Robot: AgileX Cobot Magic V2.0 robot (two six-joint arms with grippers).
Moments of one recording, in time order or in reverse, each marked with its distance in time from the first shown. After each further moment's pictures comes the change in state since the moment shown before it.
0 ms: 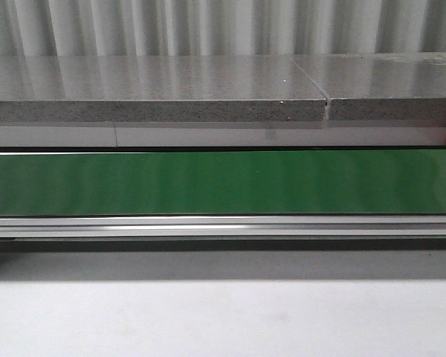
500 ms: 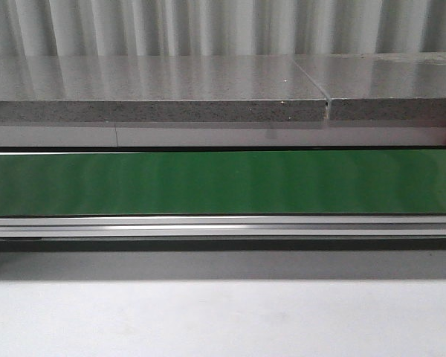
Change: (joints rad) left arm -0.150 0.182 -0.293 -0.060 0.206 0.000; right arm 0.000 0.000 0.000 0.000 0.000 0.000
